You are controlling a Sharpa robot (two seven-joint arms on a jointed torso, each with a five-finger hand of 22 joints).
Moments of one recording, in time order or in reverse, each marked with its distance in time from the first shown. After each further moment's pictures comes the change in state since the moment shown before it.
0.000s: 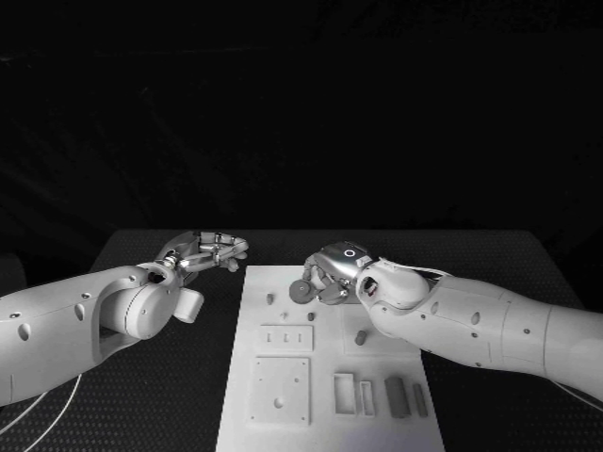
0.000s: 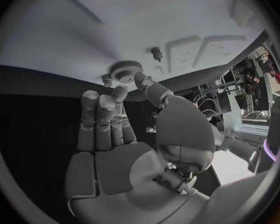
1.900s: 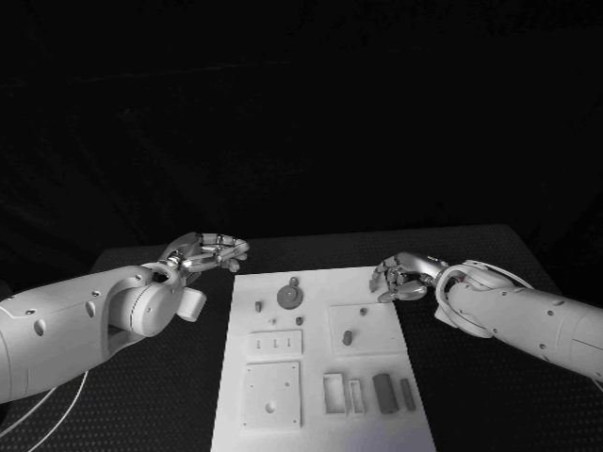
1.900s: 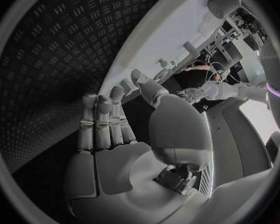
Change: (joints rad) left arm -0.017 0.030 -0.001 -0.067 0.002 0.026 0.007; left_hand 0.000 0.000 0.000 0.000 0.000 0.018 -0.003 -0.004 0.008 0.013 -0.002 -0.013 0.009 0.000 0.000 -0.004 -0.001 -0.001 -0.004 -0.004 0.008 -0.011; right arm -0.069 -0.169 0.048 -0.224 0.518 0.186 0.340; right_hand 0.111 0.060 -0.219 -0.026 0.016 -0.102 -0.018 -0.020 -0.011 -0.154 -0.007 0.054 -0.038 -0.152 0.001 0.037 -0.009 0.018 -0.138 0.059 -0.023 0.002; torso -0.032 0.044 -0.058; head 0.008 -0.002
